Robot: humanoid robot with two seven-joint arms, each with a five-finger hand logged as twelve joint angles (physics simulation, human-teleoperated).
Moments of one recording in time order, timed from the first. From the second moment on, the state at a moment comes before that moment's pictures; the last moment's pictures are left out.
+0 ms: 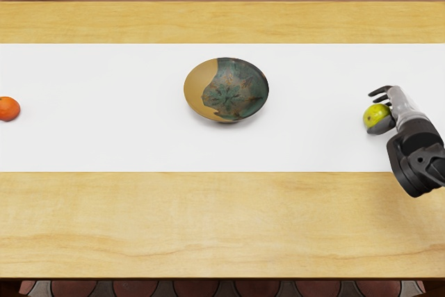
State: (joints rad) left arm 0.00 0.00 -0.05 -0.34 -0.06 0.05 0.13; right arm 0.79 -0.64 0.27 1.29 -1.05 -0.61 -0.55
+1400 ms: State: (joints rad) left arm 0.00 0.00 -0.05 -0.34 -0.06 0.05 0.13; right arm 1.09 -0.37 0.29 1.29 -0.92 -0.47 -0.55
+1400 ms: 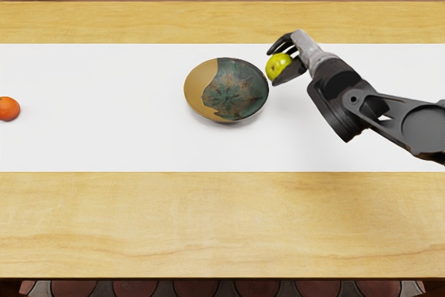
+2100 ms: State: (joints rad) left arm 0.00 0.00 -0.05 -0.34 -0.06 0.05 0.13; right arm 1.07 -0.46 0.47 1.29 -0.55 0.21 -0.15
